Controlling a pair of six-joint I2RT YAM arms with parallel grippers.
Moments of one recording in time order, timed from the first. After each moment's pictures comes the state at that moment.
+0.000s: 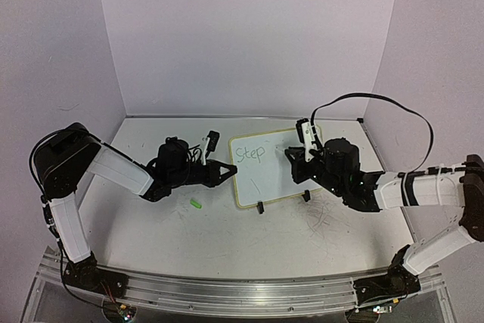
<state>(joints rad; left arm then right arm) -0.74 1.85 0.83 0.76 0.42 -0.50 0.81 1.40 0.69 0.46 0.27 0.09</state>
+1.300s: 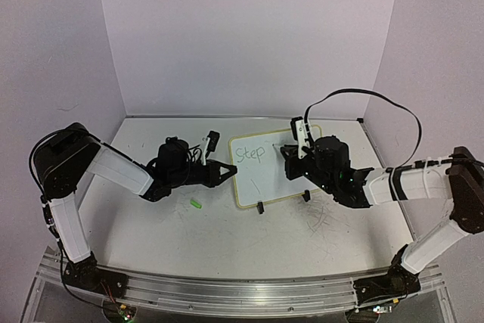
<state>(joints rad) -0.74 1.85 0.83 0.75 0.42 -0.50 0.81 1.50 0.76 0.49 0.31 0.12</state>
